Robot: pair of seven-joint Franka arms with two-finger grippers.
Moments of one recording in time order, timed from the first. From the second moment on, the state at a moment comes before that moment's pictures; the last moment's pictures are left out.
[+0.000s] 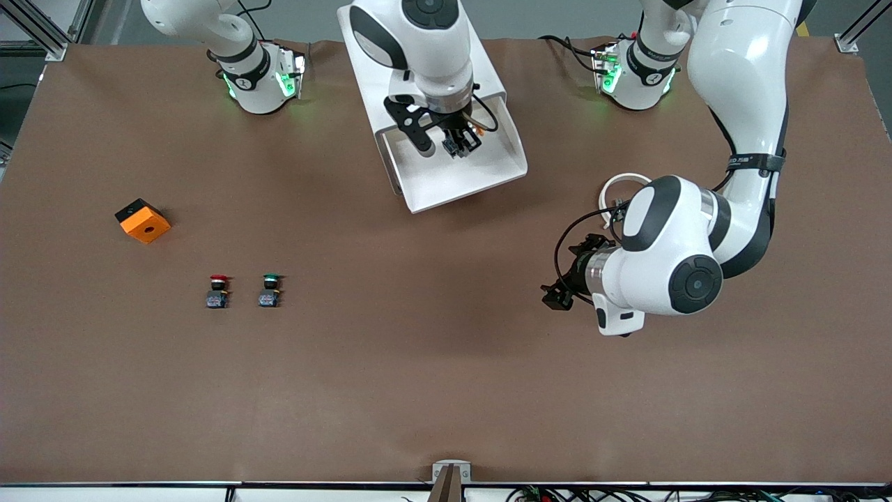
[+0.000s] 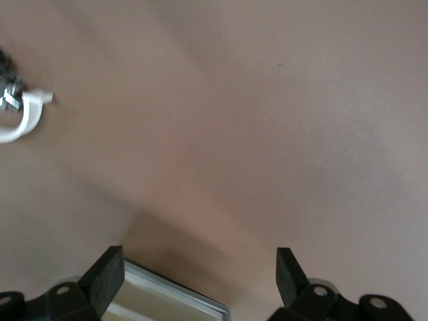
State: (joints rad) left arm -0.27 0.67 -0.14 -1.20 -0.24 1.64 -1.19; right arm 0.89 0.32 0.06 -1.60 0.09 1.94 1.88
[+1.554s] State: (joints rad) left arm -0.28 0.42 -0.51 -1.76 -0.13 2.08 -1.26; right arm 0.56 0.34 0.02 -1.44 0.05 1.69 1.04
